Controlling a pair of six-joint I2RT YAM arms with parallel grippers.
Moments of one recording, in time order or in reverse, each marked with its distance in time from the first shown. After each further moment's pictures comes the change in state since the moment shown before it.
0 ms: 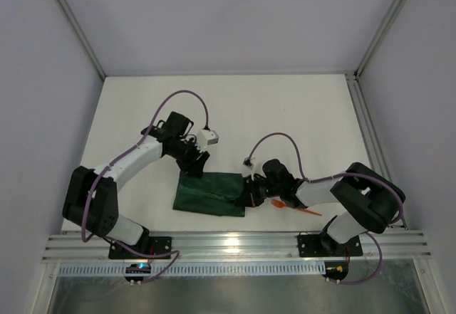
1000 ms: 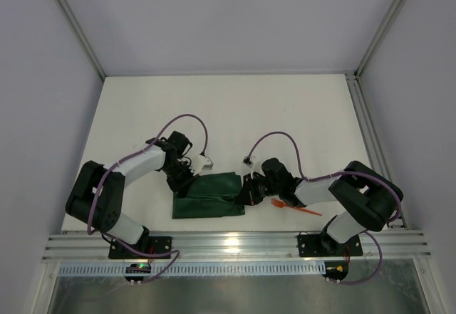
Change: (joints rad) left arm 0.000 0.013 -0.182 -0.097 -0.105 0.116; right arm 0.000 0.020 0.018 0.010 0.018 0.022
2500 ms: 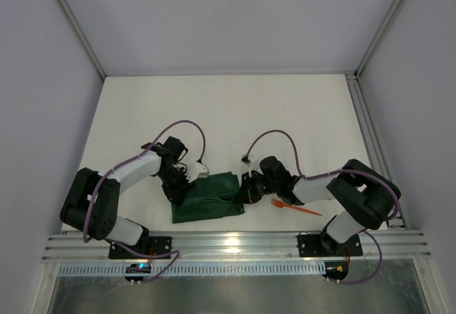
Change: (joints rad) left arm 0.020 -0.065 -0.066 -0.051 0.005 0.095; right arm 0.000 0.019 0.034 -0.023 0.001 -0.008
